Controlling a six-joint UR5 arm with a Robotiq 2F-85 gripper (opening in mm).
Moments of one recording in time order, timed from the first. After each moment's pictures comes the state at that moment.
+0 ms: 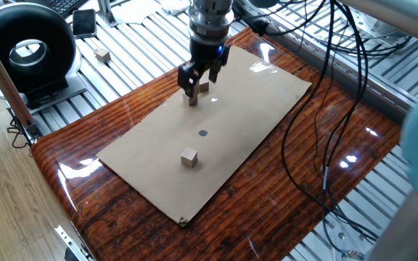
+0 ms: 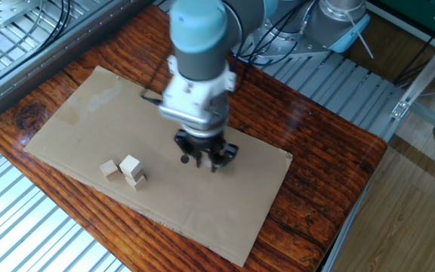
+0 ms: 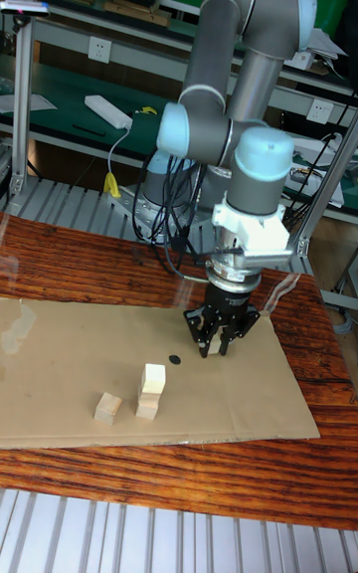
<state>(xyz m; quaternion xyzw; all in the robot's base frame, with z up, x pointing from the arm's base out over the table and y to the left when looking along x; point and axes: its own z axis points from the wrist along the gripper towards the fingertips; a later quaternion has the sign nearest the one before) 0.528 0.107 0.043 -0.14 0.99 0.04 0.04</state>
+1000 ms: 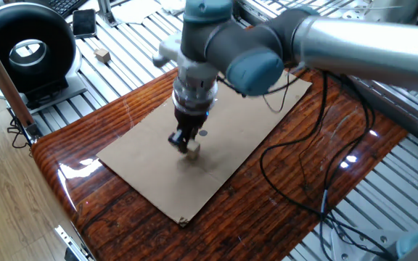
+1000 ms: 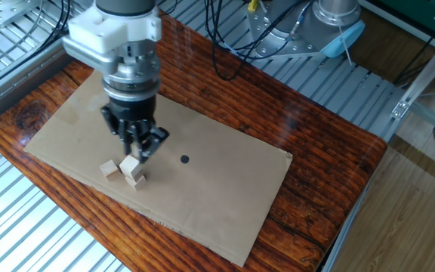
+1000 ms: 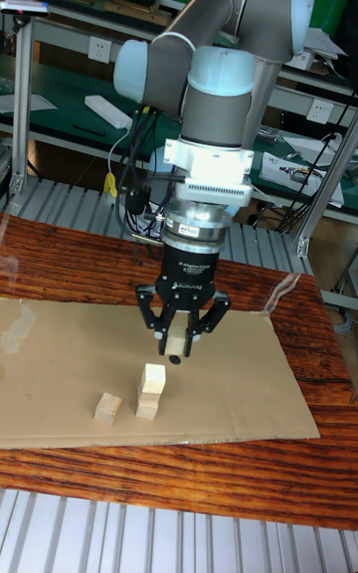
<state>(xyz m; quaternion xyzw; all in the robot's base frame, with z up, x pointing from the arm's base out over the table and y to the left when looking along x) 0.632 0.017 0.134 -0.03 0.99 0.04 0.15</state>
